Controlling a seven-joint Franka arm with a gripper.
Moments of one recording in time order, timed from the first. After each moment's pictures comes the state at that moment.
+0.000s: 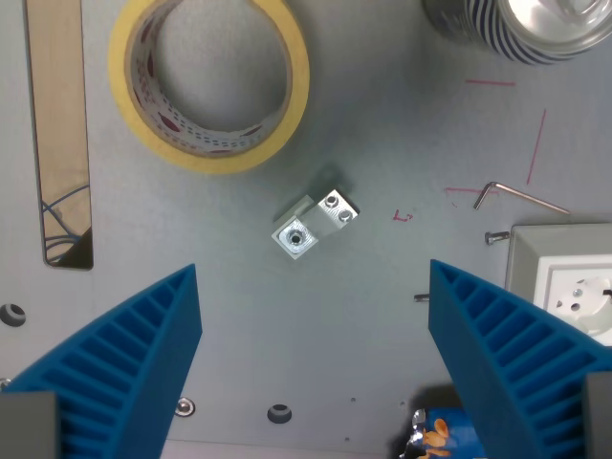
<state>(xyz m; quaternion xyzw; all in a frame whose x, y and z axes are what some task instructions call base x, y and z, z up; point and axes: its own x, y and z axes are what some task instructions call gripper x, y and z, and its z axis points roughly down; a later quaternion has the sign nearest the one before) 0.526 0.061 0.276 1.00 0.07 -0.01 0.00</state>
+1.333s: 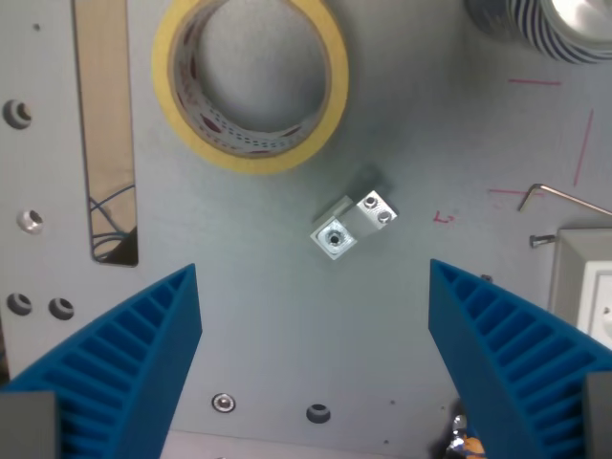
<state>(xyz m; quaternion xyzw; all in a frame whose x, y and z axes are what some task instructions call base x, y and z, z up) 0.526 0.066 0.277 1.00 0.06 -0.01 -0.04</state>
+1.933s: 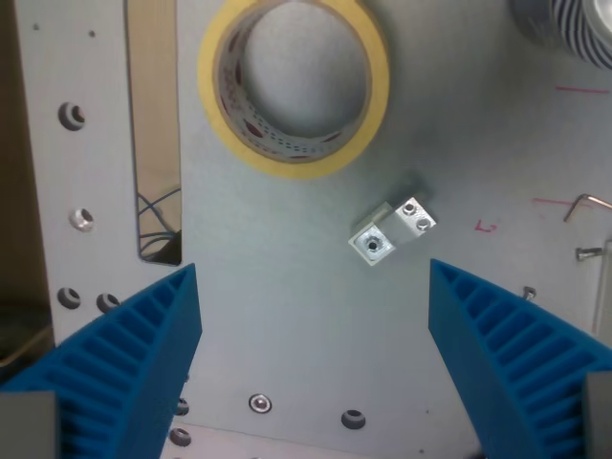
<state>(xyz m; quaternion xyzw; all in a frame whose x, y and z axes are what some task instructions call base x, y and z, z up) 0.528 0.066 0.277 0.99 0.06 -0.01 -0.08</state>
